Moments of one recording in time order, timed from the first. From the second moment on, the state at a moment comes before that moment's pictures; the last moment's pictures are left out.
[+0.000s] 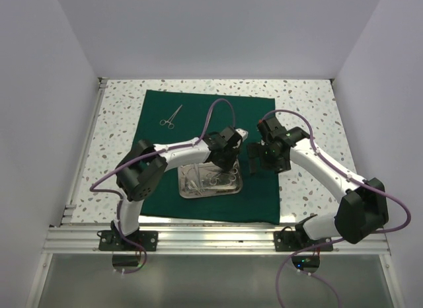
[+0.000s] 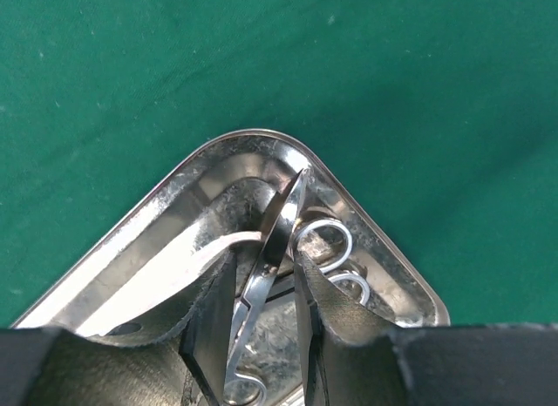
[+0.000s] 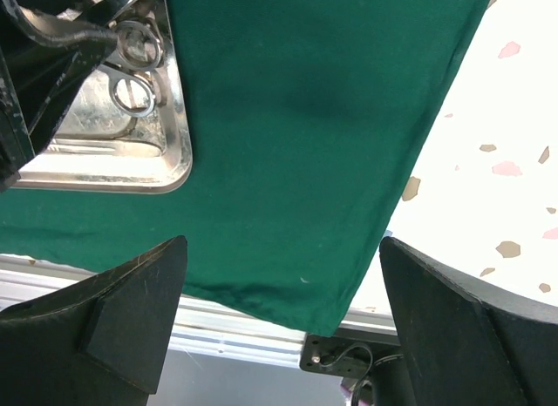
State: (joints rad) left arm -0.87 1.99 1.37 -0.42 -0.02 -0.32; right arm 0.49 1.38 1.08 -0.97 0.03 0.40
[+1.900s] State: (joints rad) left arm -0.29 2.31 2.01 -0.59 -0.18 -0.07; right arm 0.49 1.31 1.09 -1.01 0.00 0.40
